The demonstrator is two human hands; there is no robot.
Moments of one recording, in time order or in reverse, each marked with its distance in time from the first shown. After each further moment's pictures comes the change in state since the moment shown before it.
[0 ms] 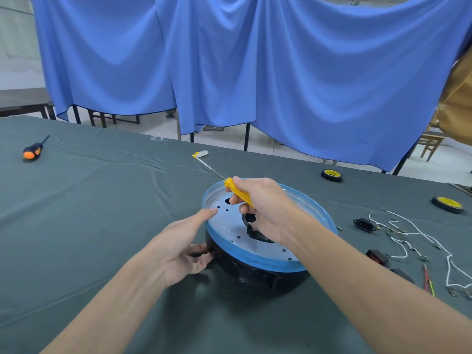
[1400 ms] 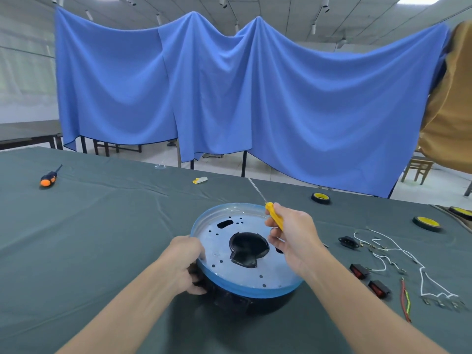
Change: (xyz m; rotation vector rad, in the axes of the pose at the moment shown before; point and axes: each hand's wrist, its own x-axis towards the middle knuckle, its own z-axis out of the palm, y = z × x) left_hand -0.013 0.001 0.012 0.139 0.225 -0.005; right_hand -0.040 0.014 -0.039 0.331 0.345 -0.027
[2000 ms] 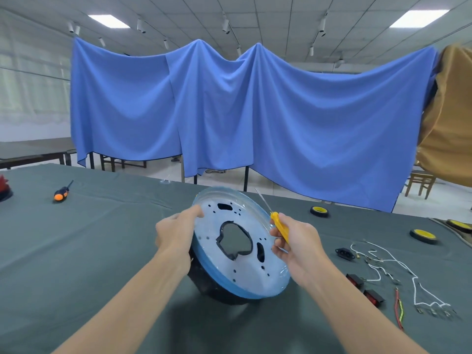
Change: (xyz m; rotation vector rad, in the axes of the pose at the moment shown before) left_hand -0.036 0.038 0.001 -0.336 0.203 0.372; right_hand -0.025 -0.012 -0.011 0.111 -0.013 0.000
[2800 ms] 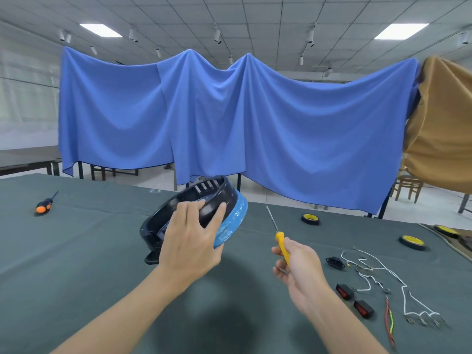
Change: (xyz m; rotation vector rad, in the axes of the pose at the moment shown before) left_hand 0.024 -0.025 0.020 1.108 0.212 1.752; right_hand 0.016 0.017 -0.029 0.017 0.045 -0.034
